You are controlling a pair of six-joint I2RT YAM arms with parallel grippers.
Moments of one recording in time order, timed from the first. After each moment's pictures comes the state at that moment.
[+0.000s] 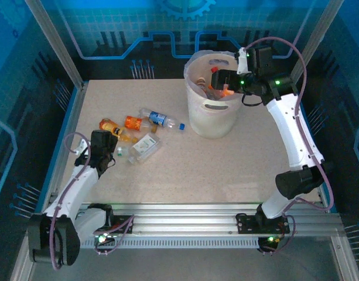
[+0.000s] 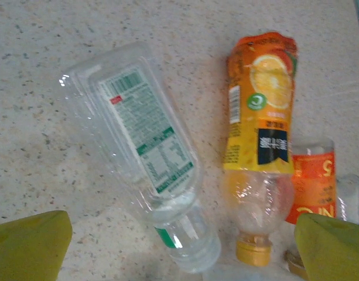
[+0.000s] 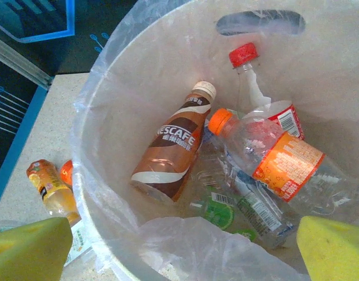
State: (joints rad) left arm -0.01 1.02 0.60 -0.48 -0.31 -1.28; right arm 0.28 1.64 2.00 -1.03 -0.15 0.32
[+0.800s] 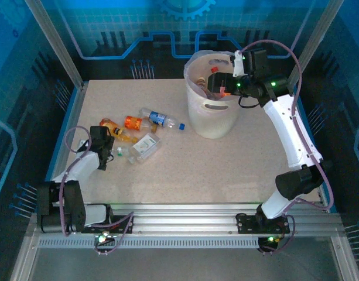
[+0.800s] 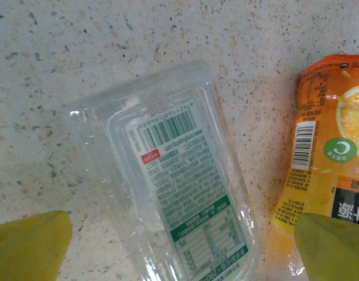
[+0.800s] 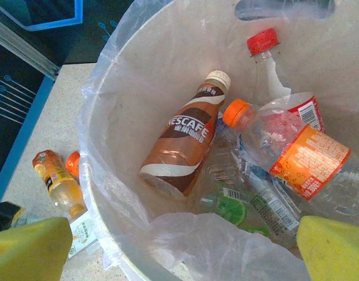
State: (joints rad) left arm 0.11 1.29 0.64 -0.38 -0.24 -1.30; right arm 0.30 1.64 1.96 -1.00 -0.16 0.32
